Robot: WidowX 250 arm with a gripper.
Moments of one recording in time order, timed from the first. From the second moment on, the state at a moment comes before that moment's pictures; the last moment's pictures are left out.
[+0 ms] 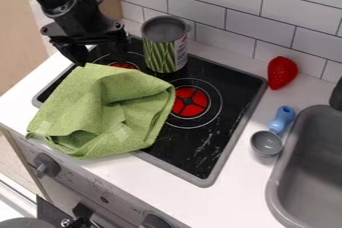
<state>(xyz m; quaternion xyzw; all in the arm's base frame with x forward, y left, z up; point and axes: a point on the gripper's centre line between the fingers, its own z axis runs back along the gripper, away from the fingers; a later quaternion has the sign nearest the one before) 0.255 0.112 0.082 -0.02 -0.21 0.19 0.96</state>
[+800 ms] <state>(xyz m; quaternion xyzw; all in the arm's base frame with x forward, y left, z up) 0.219 0.076 0.088 -0.03 -0.10 0.26 0.96</state>
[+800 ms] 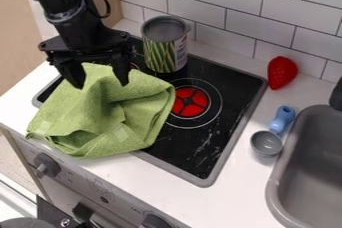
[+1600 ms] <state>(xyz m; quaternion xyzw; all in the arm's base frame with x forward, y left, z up) 0.213 0.064 0.064 0.00 -0.09 0.40 0.91</state>
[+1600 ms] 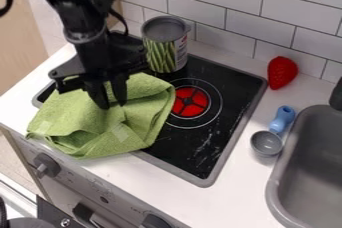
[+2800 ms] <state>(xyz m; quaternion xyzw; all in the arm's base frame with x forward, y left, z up) 0.237 0.063 0.019 -0.04 -0.05 0.36 0.93</state>
